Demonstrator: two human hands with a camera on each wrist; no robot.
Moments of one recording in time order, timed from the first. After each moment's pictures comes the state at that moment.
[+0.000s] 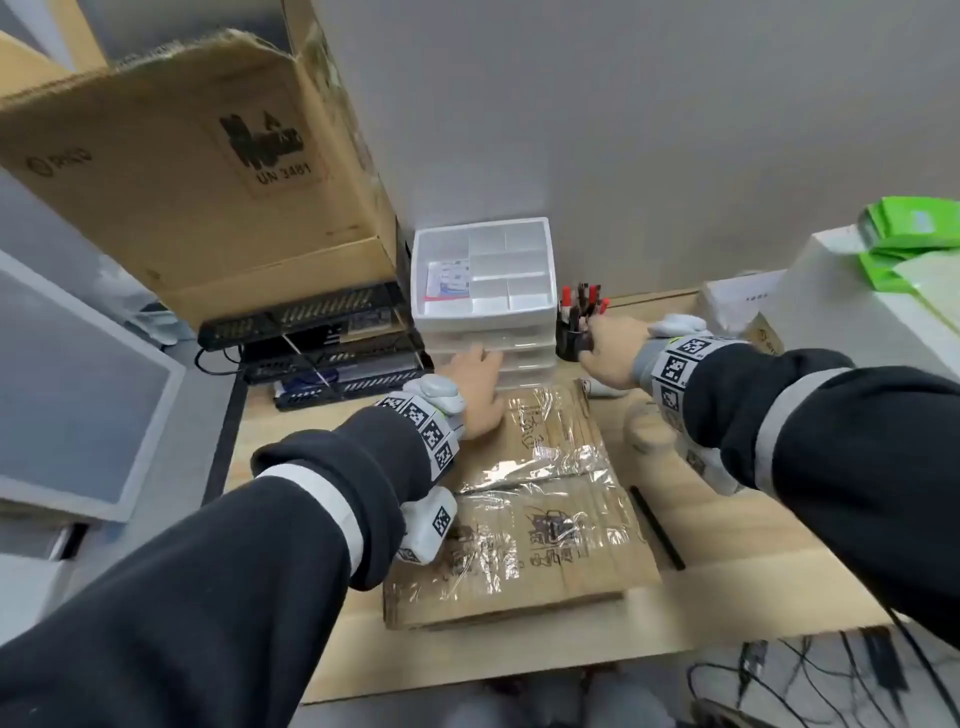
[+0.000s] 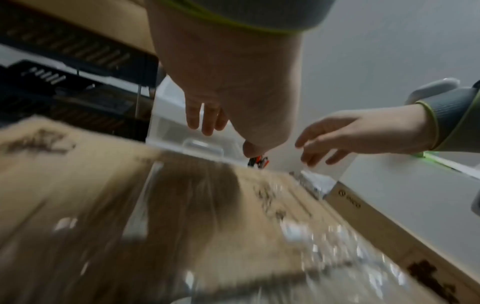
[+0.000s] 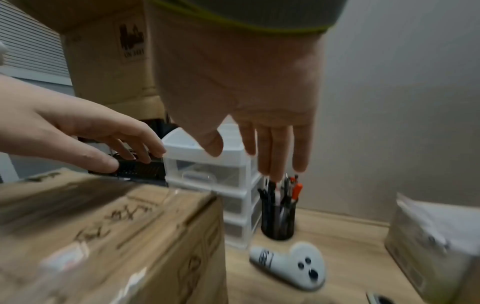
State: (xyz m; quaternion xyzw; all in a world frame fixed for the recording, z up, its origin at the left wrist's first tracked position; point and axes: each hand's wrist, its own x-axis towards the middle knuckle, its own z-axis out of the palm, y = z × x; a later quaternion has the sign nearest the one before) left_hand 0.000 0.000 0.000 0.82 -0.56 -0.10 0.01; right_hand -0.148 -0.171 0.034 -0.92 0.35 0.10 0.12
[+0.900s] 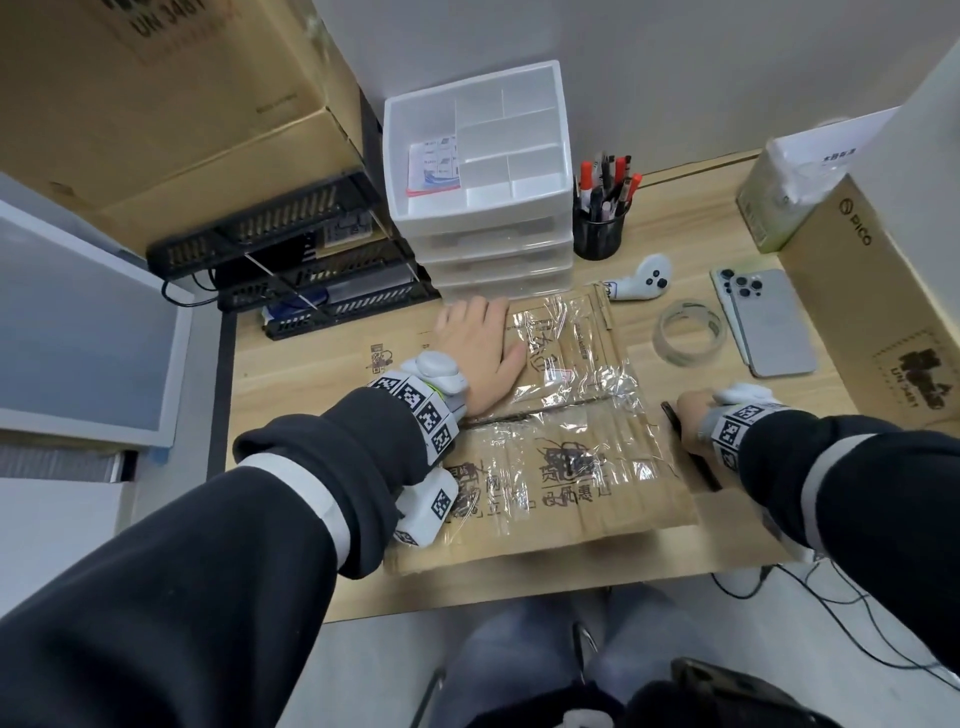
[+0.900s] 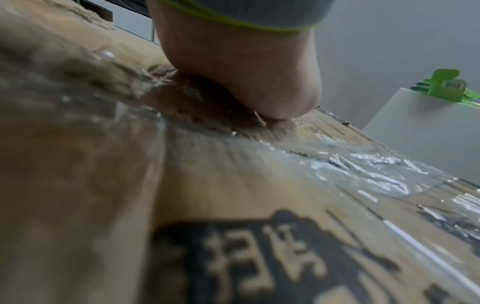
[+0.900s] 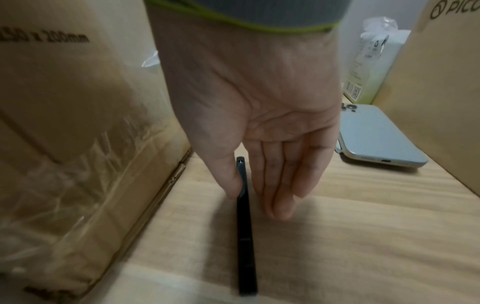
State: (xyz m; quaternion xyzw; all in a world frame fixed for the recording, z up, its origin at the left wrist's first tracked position) left_hand -0.010 0.019 -0.077 0.82 -0.57 -0.02 0.04; right_hand -0.244 -0.143 -0.165 -0.79 0.38 0.47 0.05
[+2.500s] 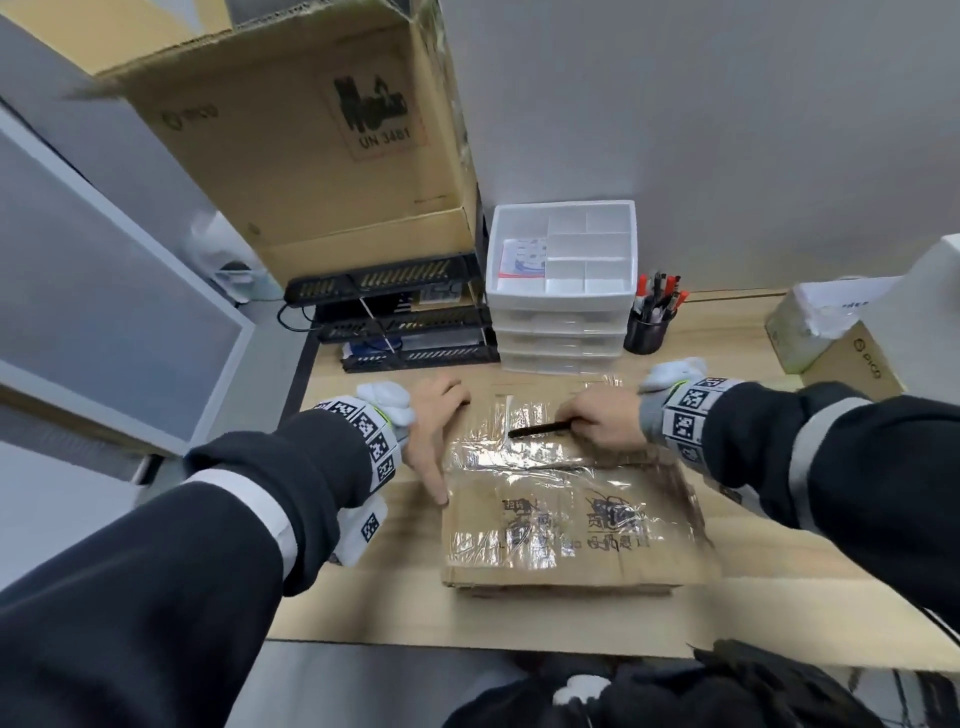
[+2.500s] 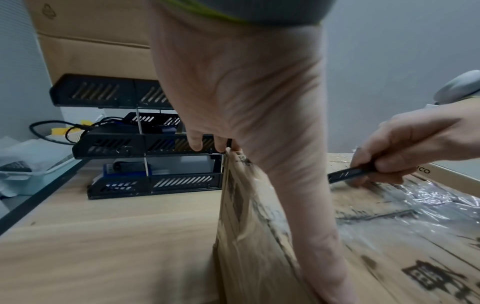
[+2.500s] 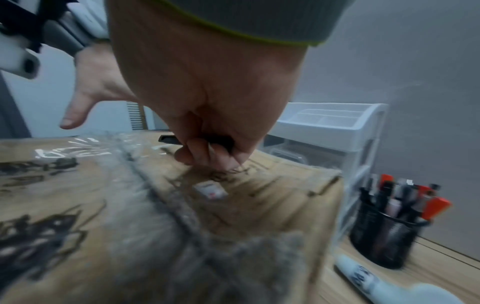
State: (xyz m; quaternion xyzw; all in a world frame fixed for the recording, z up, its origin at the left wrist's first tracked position) left_hand 0.065 0.130 0.010 0.78 -0.58 -0.20 -0.11; right_hand -0.121 -0.083 -0.002 -0.94 0.06 0.24 0.21
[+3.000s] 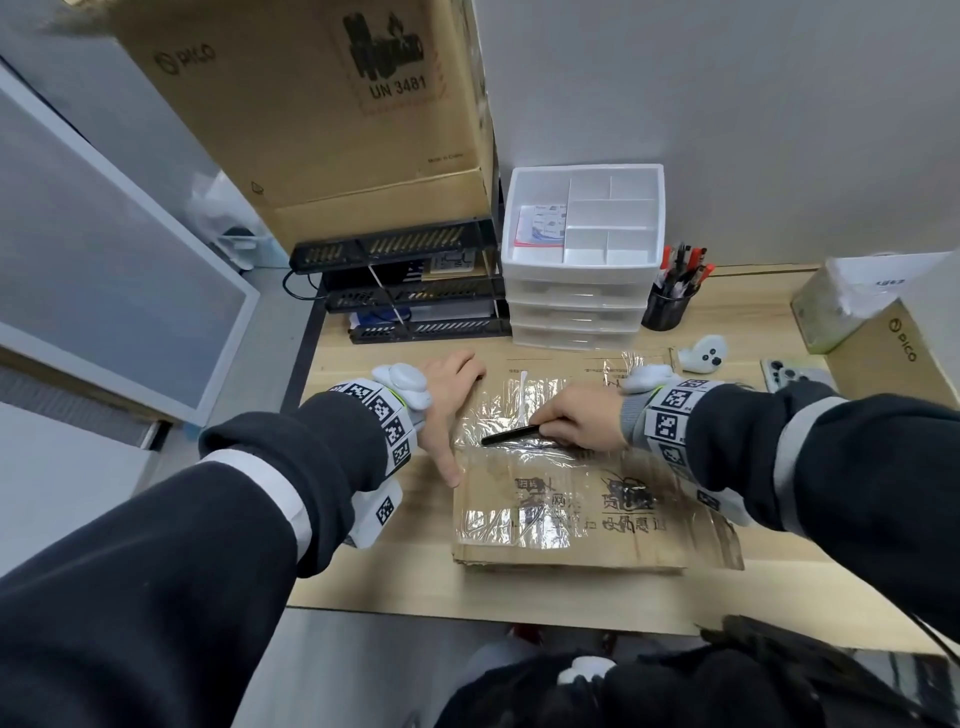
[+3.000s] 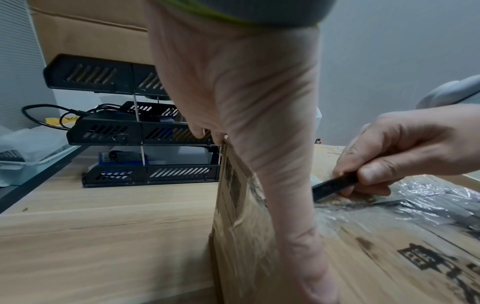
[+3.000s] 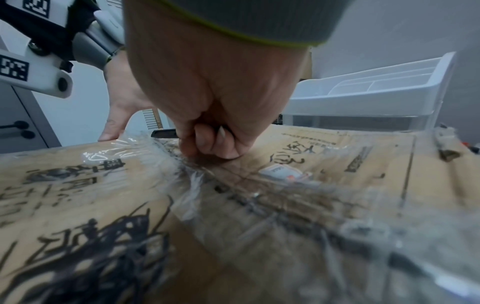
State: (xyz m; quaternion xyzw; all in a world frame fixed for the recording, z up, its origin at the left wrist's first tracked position) left_hand 0.058 0.136 0.009 0.78 -0.57 -0.22 -0.09; right_hand -0.104 -0.043 -0.022 -0.95 -0.01 0.19 0.25
